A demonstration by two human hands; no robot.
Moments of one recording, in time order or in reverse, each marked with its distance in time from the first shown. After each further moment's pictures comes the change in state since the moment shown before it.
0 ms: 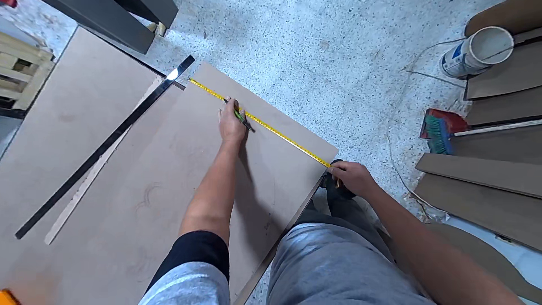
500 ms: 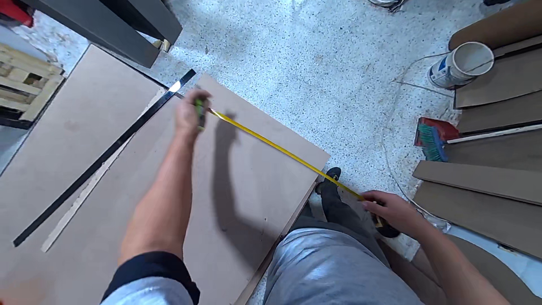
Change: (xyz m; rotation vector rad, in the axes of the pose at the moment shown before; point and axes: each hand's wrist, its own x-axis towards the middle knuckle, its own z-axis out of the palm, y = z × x) left_hand 0.014 0.026 -0.154 -0.254 -0.075 0.239; right_hand -0.093 0.091 -0.049 0.130 -0.126 0.004
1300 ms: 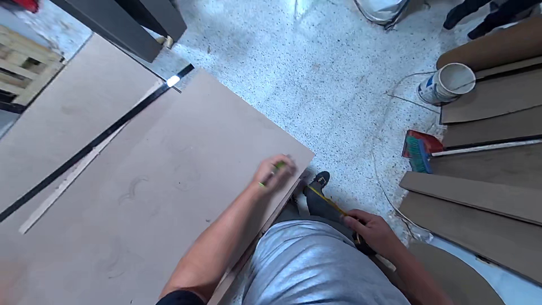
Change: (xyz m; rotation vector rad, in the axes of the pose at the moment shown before) left_hand -0.168 0.125 0.176 -0.681 -0.350 0.038; right_hand -0.036 0.058 0.027 -0.012 0.087 -0.086
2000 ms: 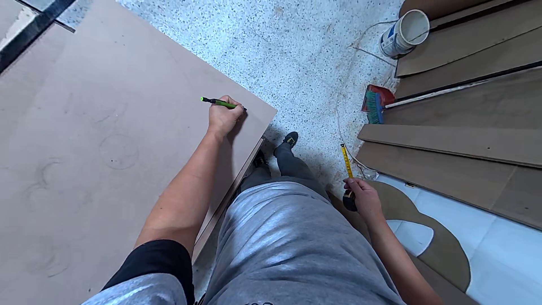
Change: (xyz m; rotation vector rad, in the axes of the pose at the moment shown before) left_hand 0.065 -0.075 0.011 0.151 0.307 -0.365; right_hand -0.082 0.075 -0.008 0.258 0.499 0.340
